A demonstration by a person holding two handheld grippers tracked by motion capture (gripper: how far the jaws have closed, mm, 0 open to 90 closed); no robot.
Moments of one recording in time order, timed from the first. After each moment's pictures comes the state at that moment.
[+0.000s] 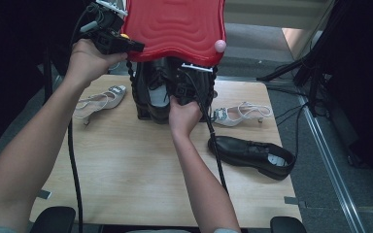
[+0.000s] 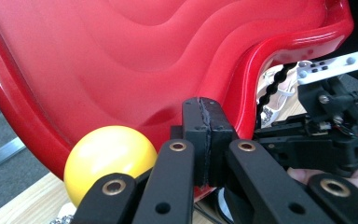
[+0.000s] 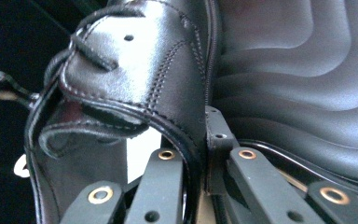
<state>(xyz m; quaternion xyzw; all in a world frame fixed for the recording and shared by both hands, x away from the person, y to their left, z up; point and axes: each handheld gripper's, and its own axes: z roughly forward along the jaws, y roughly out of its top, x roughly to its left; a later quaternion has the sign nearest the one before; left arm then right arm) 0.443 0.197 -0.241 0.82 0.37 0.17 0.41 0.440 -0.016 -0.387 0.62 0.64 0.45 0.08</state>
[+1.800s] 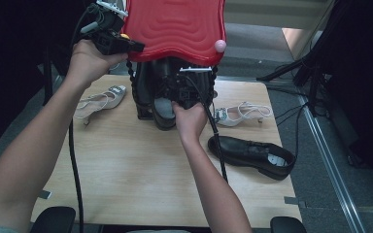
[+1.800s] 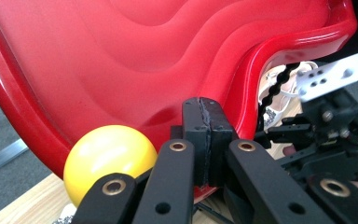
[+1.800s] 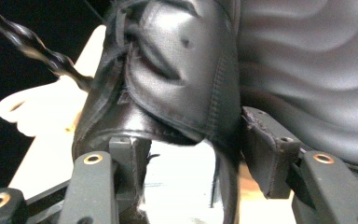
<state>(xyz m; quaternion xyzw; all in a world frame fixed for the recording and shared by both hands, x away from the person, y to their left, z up) 0.442 0.196 -0.243 0.82 0.37 0.17 0.41 0.435 -0.024 -0.391 0.58 0.71 0.40 0.07</state>
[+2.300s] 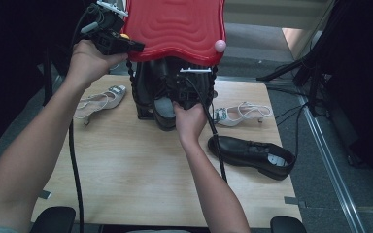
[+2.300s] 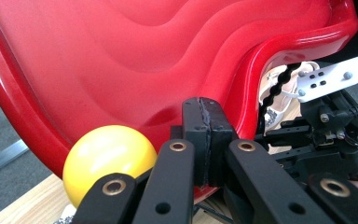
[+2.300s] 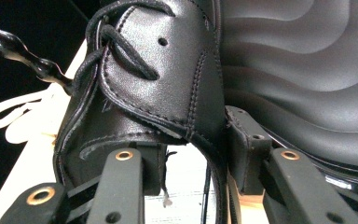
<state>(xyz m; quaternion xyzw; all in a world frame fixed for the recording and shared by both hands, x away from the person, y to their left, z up) 0.442 0.196 -0.243 0.81 0.37 0.17 0.41 0.435 -0.024 -0.393 0.58 0.70 0.40 0.09</state>
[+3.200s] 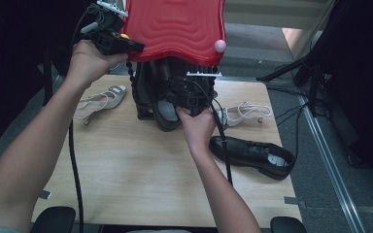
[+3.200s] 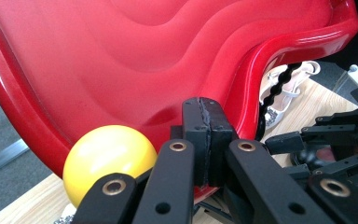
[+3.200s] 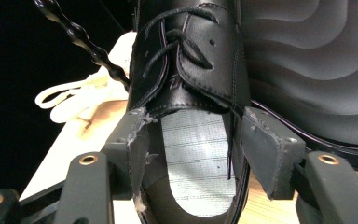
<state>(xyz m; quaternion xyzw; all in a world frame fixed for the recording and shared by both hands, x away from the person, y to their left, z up) 0.441 0.196 -0.243 0.81 0.37 0.18 0.41 0.406 -0.046 -0.378 0.55 0.71 0.44 0.06</state>
